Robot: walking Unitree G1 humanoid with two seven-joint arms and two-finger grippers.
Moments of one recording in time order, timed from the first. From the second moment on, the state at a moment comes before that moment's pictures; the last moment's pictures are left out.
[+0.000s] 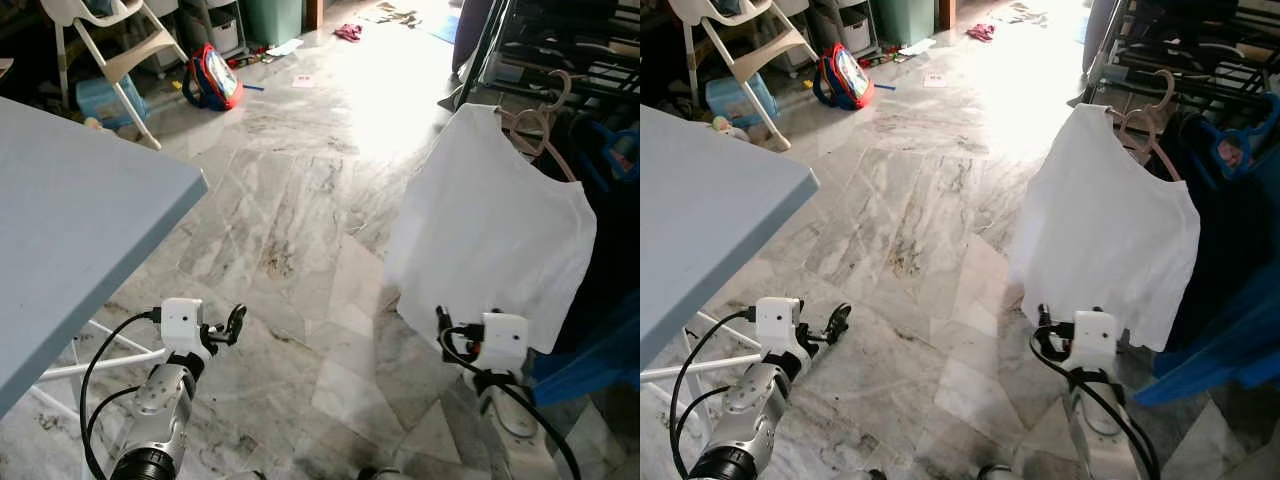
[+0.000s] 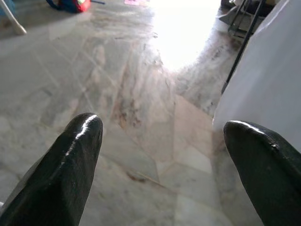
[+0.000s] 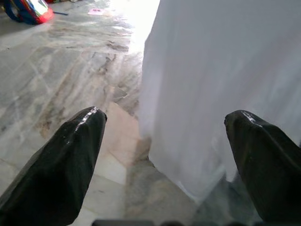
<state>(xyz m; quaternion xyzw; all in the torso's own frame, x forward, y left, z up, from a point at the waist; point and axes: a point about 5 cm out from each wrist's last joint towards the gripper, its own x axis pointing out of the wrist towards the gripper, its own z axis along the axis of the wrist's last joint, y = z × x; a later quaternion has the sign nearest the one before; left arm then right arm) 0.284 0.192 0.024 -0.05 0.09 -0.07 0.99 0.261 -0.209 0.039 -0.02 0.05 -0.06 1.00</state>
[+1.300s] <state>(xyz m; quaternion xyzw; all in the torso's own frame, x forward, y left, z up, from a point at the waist) 0.287 0.154 0.037 -0.09 0.09 -0.13 0.98 0.263 -0.198 0.062 -0.04 0.05 -0.06 1.00</state>
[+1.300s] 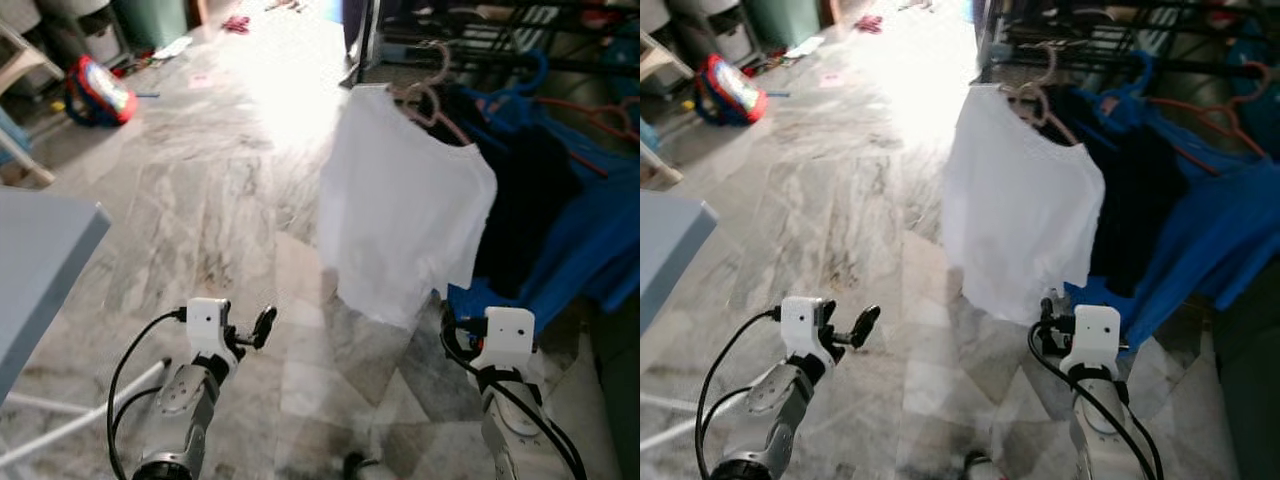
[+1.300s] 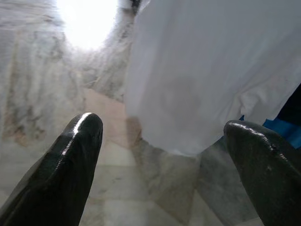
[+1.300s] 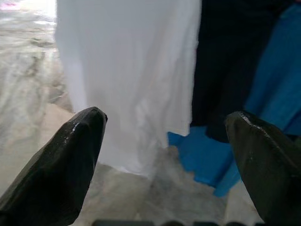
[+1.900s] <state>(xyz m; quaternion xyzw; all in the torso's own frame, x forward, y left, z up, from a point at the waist) 0.288 0.144 0.039 -0.10 0.09 -0.15 0.98 0.266 -0.201 0.071 -0.05 0.03 -0.06 1.00</state>
